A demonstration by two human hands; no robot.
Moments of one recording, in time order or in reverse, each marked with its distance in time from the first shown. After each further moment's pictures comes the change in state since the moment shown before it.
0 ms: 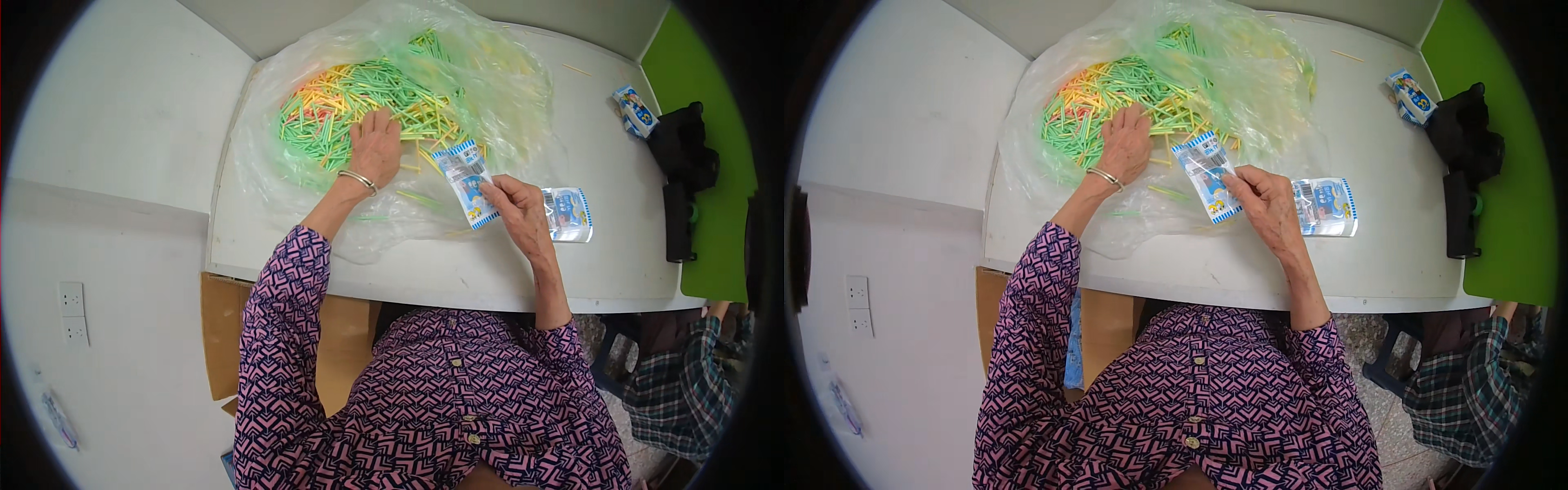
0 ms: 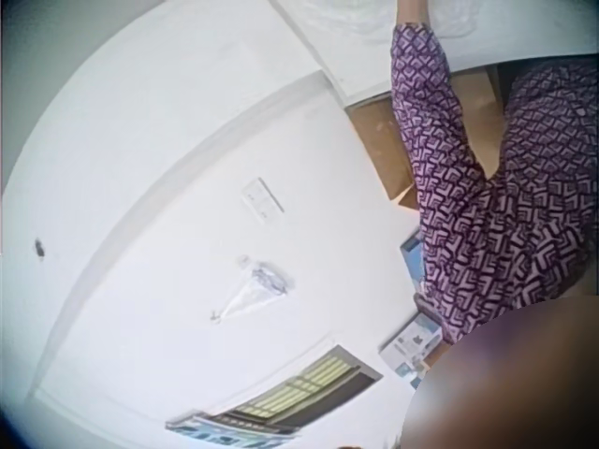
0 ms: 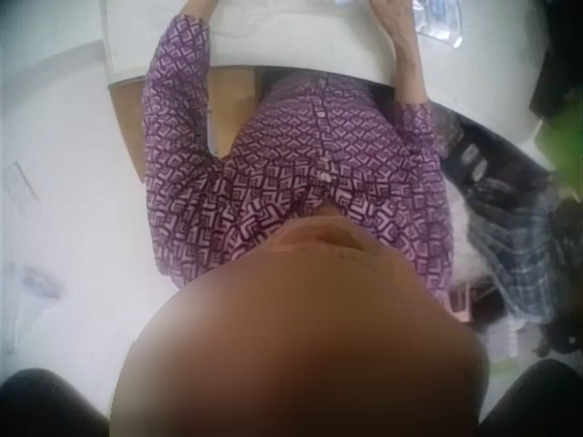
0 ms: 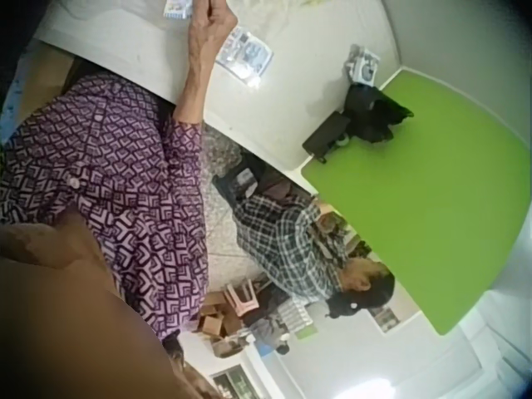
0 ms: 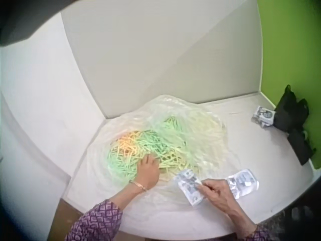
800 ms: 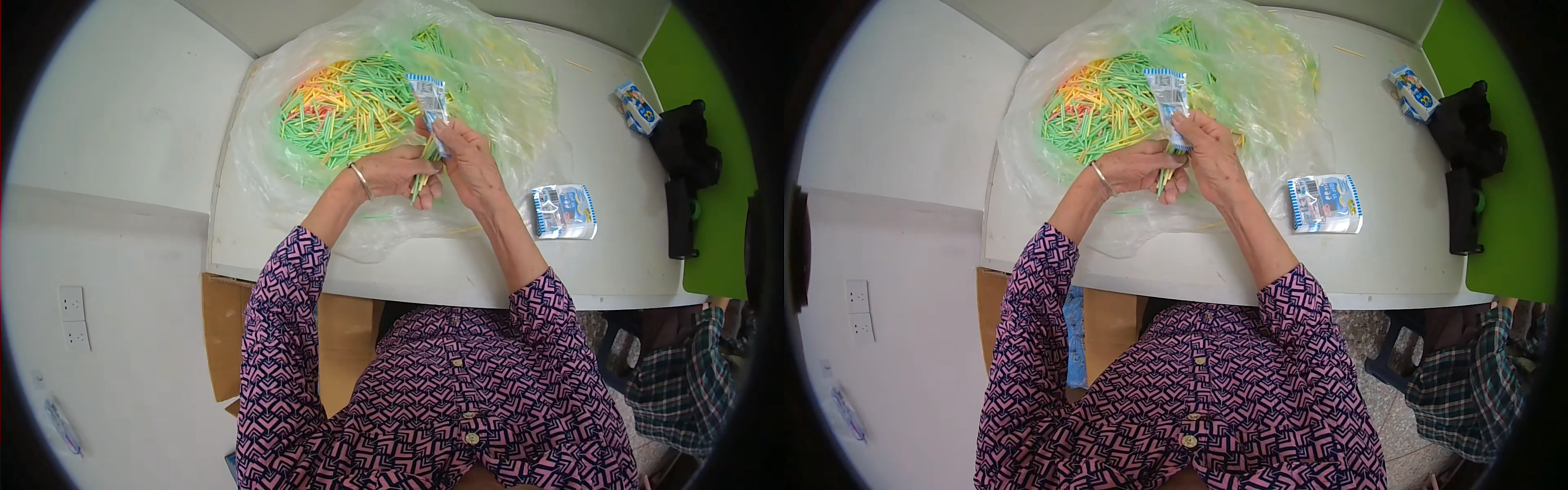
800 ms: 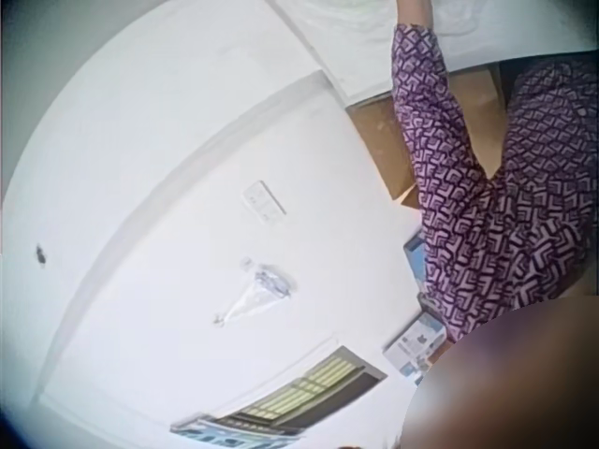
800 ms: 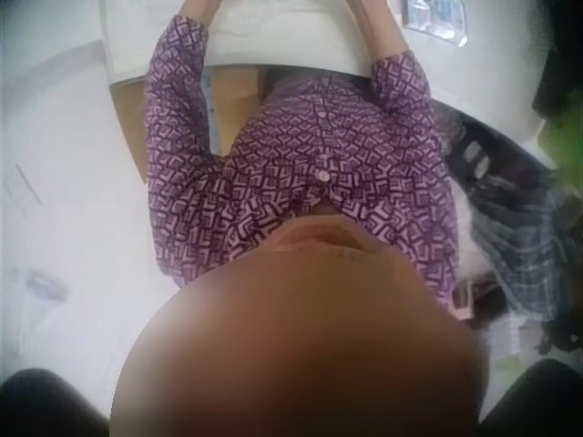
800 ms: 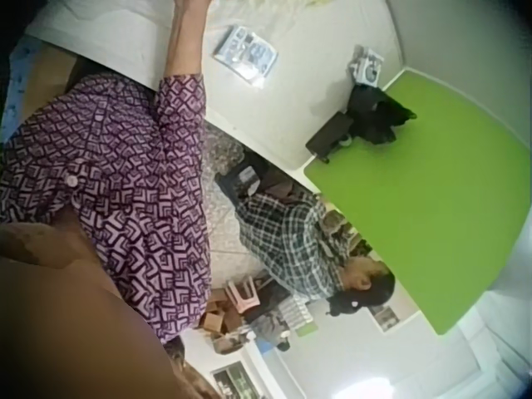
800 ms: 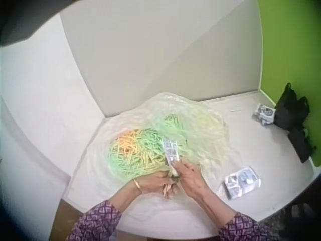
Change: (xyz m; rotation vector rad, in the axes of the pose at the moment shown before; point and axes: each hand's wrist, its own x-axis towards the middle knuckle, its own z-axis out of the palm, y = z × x) left_hand 0.005 0.017 -0.042 -1.704 -0.964 -0.454; right_hand 0.074 -0.003 0.072 0.900 -0.115 0.108
